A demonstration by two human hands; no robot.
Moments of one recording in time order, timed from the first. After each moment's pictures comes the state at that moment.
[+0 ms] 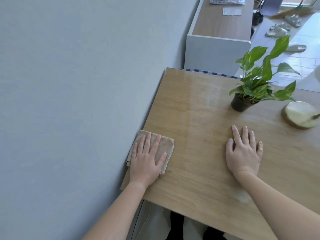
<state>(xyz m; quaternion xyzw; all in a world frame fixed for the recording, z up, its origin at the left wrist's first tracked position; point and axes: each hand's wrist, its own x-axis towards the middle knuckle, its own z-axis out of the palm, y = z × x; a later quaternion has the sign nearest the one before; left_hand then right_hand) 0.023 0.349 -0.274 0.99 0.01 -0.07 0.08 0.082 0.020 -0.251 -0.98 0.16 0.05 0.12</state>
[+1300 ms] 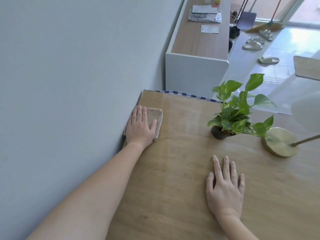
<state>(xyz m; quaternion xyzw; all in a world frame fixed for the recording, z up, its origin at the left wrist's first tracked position) 0.285 0.302 -0.264 0.99 0.06 -0.07 0.12 0.087 0.015 -0.280 -0.98 0.16 0.01 0.09</state>
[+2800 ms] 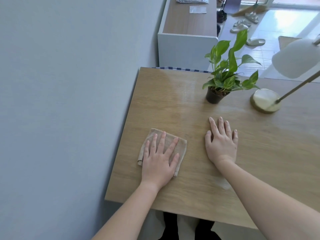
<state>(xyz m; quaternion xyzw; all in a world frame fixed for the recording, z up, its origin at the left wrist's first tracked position) 0.033 0.261 -0.273 0.98 -0.11 -0.08 0.12 0.082 0.019 -0.262 -0.98 0.17 0.04 0.11</state>
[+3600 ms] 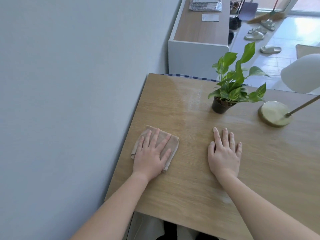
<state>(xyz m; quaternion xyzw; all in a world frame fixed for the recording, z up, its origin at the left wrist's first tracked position) 0.074 0.290 -0.263 0.99 -0.08 -0.10 0.10 0.080 0.016 -0.263 -0.98 0.16 0.05 0.13</state>
